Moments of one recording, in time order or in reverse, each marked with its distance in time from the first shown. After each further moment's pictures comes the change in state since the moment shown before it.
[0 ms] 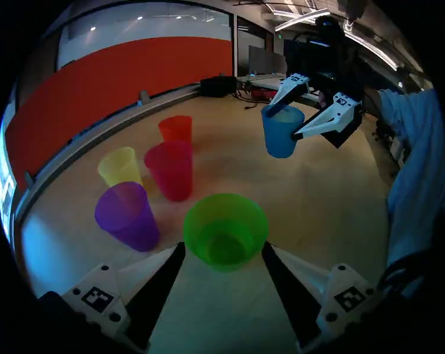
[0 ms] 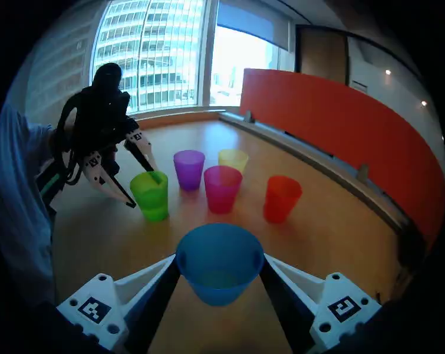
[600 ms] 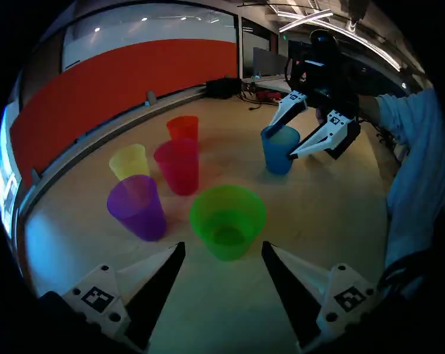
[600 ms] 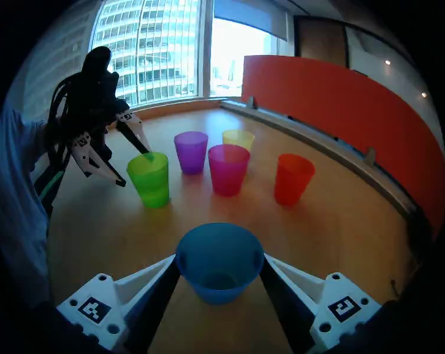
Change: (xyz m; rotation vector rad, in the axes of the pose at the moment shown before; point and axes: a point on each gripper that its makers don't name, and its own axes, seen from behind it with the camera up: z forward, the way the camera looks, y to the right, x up) left arm -0.009 -0.004 -0.021 0.034 0.009 -0.008; right arm -0.031 -0.010 0.023 0.016 -0.037 0.033
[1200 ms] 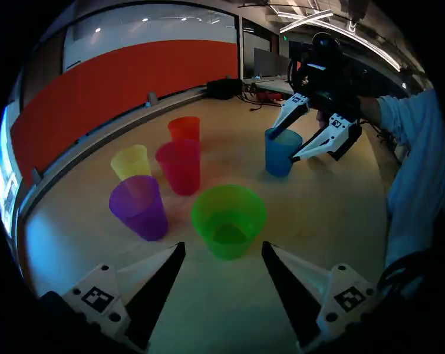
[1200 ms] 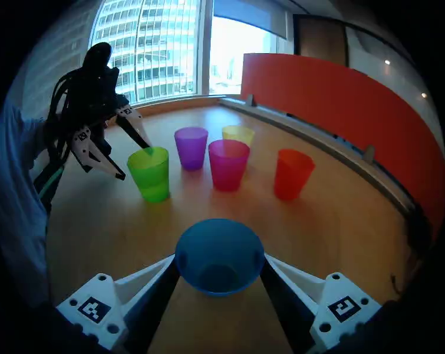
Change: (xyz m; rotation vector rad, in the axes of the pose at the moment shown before) left arm -0.002 -0.001 -0.005 0.004 0.003 -0.002; right arm -0.008 -0.001 -0.004 -0.012 -0.017 -0.005
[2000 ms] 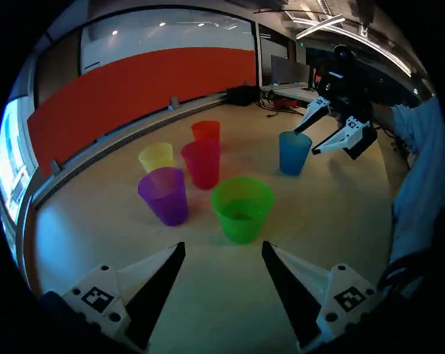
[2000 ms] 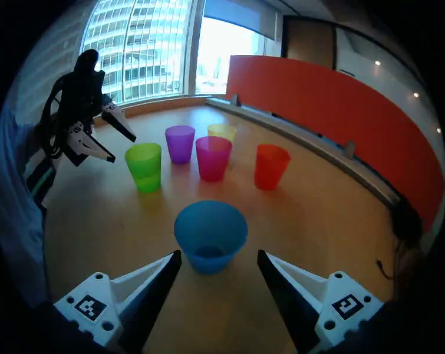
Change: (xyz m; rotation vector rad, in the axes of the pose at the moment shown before) left arm -0.009 -0.011 -0.034 0.119 0.040 -0.043; right arm -0.016 0.009 -0.044 -0.095 0.000 0.014
